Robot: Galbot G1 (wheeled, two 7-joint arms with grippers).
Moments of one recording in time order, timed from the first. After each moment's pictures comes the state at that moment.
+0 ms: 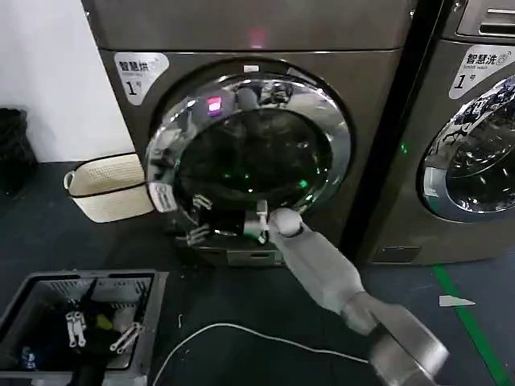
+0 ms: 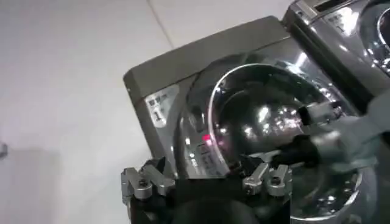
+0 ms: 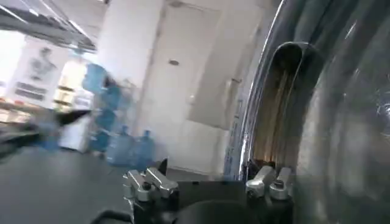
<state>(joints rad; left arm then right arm) 1.69 -1.53 -0.90 -2.00 0.02 -0.82 0.32 -0.32 1.33 -0.27 1.09 0.76 0.28 -1.29</state>
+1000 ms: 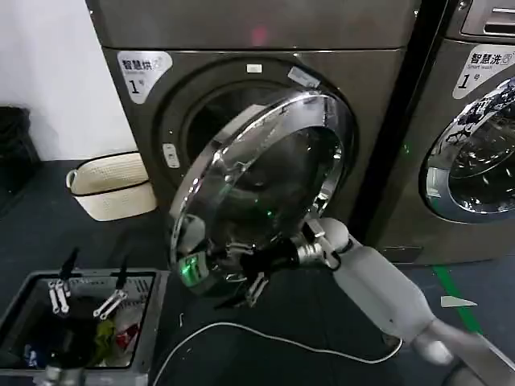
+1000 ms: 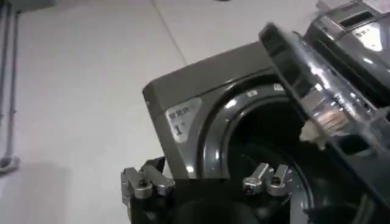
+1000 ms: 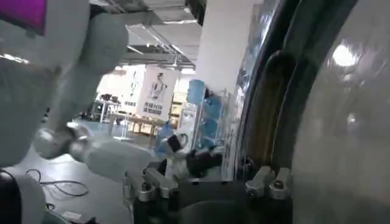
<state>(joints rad) 1.50 -1.32 -0.85 -1.89 -0.11 -0.77 0.30 -0.46 1.02 -0.20 1.49 0.85 0.16 -1.46</state>
